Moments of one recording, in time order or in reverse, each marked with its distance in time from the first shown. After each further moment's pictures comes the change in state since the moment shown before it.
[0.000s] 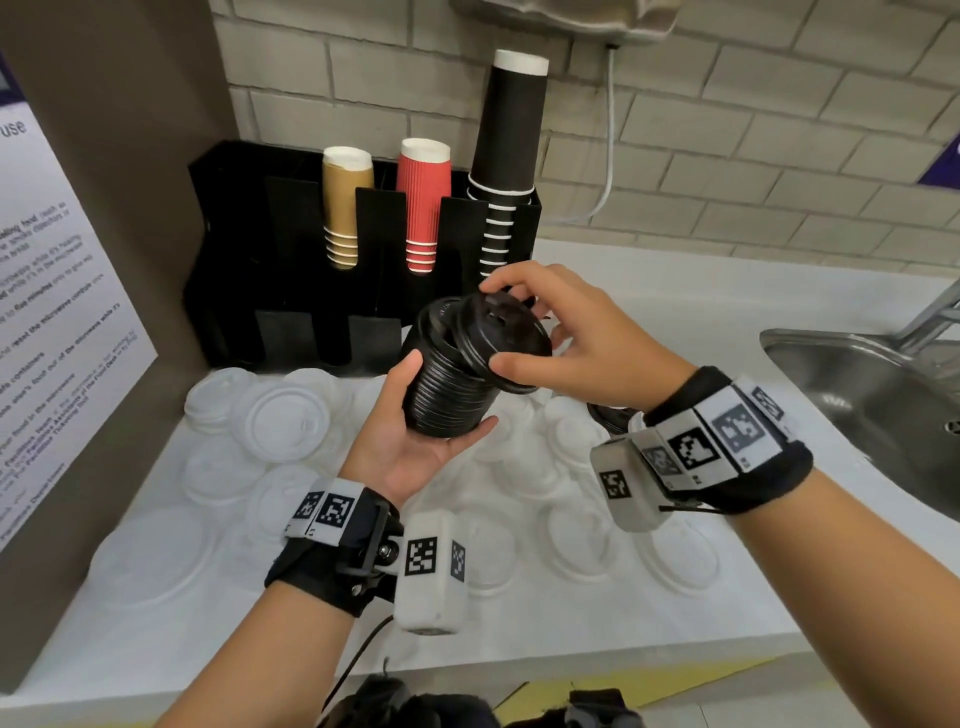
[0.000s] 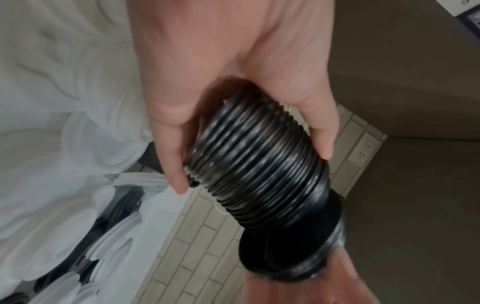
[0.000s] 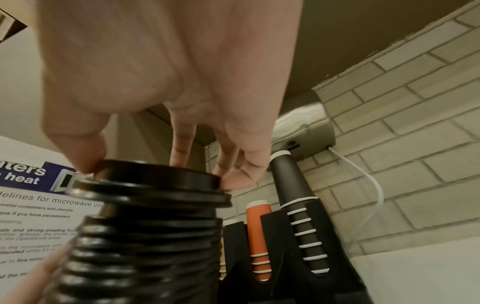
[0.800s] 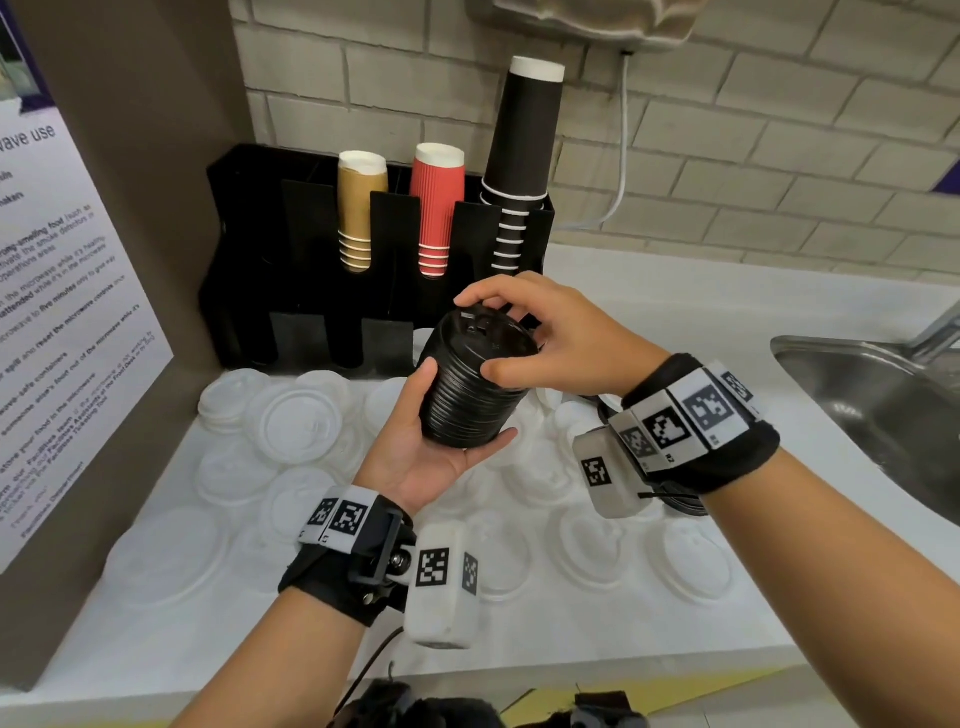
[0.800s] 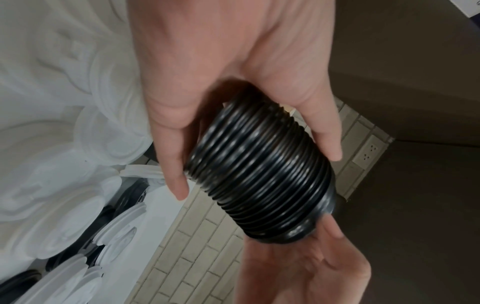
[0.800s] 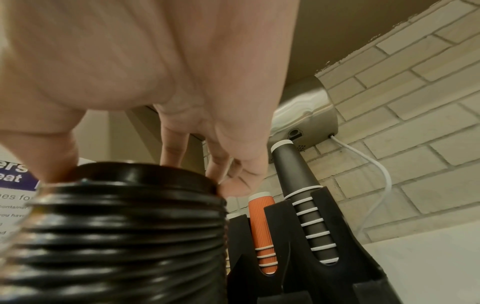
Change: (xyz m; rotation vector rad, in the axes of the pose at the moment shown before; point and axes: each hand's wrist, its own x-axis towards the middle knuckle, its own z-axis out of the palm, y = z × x) left_hand -0.002 -0.004 -0.001 -0.072 -0.053 -0.049; right_hand 0.023 -0.004 0.011 0.041 -0.138 0.019
